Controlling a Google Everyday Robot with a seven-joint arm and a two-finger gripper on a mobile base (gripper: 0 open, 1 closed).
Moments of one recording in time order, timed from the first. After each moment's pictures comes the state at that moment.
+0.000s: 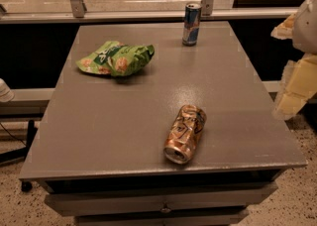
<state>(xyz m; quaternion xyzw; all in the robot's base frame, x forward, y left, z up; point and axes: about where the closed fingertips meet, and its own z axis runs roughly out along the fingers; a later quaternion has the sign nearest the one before) 0.438 -0.217 0.976 -0.60 0.78 -0.03 0.16</state>
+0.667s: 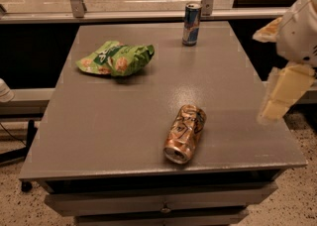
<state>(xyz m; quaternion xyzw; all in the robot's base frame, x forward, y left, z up) 0.439 -0.186 0.967 -0.64 0.74 -0.02 0.19</state>
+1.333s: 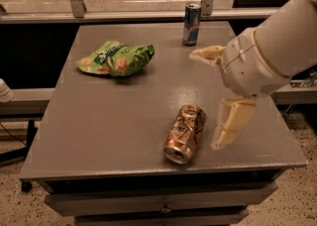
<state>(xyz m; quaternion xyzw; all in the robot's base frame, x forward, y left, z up) 0.418 -0.088 0.932 -0.75 0.60 0.06 0.27</state>
